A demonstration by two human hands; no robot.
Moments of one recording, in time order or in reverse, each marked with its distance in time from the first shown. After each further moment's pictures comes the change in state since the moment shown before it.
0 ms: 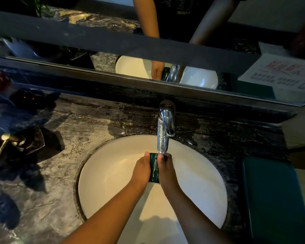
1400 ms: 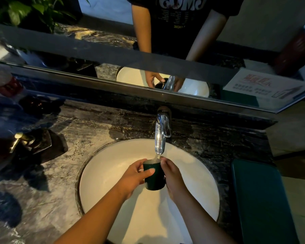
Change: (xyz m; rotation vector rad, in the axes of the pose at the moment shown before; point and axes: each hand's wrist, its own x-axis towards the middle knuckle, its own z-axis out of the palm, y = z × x) left_hand -0.020 -0.009 -0.037 -0.201 -0.279 0.022; right_hand -0.019 -0.001 -0.034 0.182 -0.095 -0.007
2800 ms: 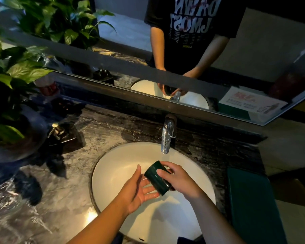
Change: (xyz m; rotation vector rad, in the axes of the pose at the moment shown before) left_hand -0.073 -0.016 0.005 -0.612 -0.126 -0.123; right_hand -0.066 -0.056 -0.013 -0.457 -0.246 -0.117
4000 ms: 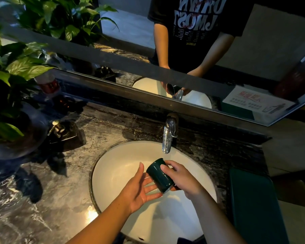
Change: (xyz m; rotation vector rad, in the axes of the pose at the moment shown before) left_hand 0.007 -0.003 0.001 -0.007 0.022 -0.020; right_hand -0.002 -0.012 -0.006 0.010 -0.018 0.114
